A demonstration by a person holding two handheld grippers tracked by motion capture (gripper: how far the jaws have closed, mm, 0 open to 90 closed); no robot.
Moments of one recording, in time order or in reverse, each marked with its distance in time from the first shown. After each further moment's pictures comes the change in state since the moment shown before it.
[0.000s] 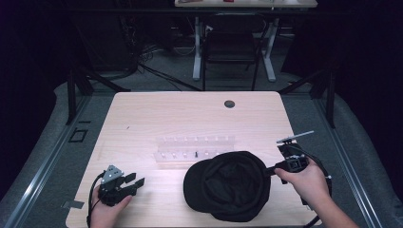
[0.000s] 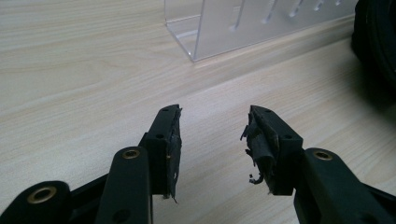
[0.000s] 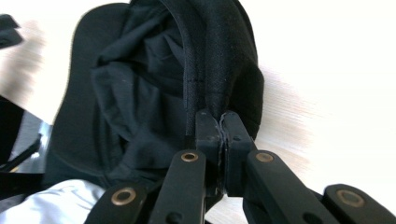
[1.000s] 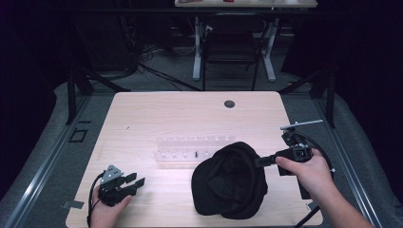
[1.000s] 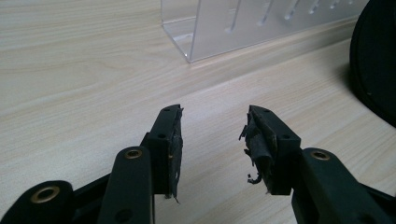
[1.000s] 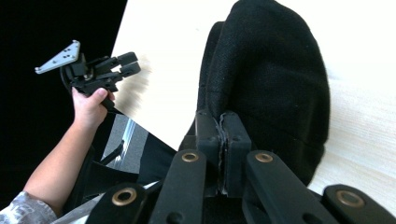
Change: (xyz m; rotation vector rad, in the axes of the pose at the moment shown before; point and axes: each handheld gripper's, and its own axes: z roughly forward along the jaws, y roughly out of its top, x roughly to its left) left arm 0.000 0.000 0.000 -0.008 -0.009 -0.008; right arm 0.033 0.014 -0.043 -0.069 0.270 0.039
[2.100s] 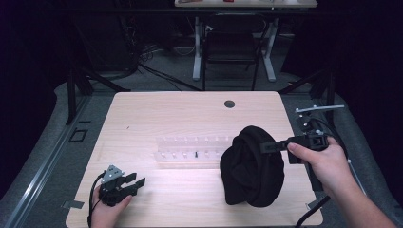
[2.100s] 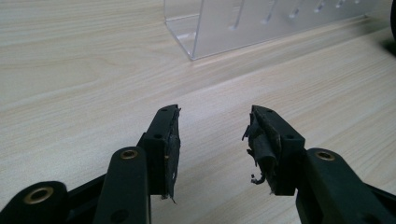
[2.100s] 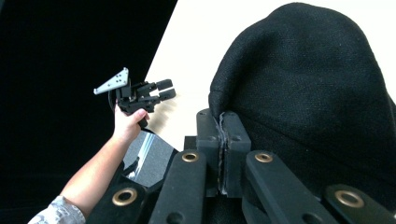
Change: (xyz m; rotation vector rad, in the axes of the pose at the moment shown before) left arm -0.001 -0.001 0.002 0.002 0.006 -0.014; right arm 0.029 0.013 -0.046 -0.112 0.074 -0.040
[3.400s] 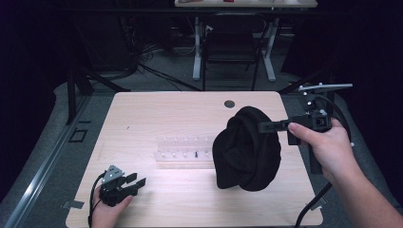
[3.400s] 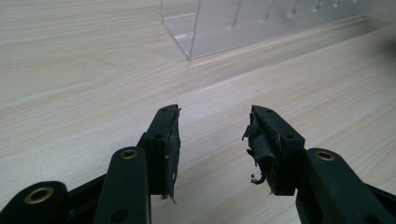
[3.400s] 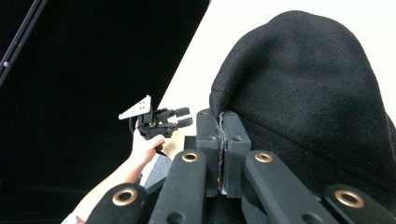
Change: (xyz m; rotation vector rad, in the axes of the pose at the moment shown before) left arm 0.000 0.000 0.001 0.001 -0.007 0.002; right arm 0.033 0.032 -0.016 -0.080 0.026 -0.054
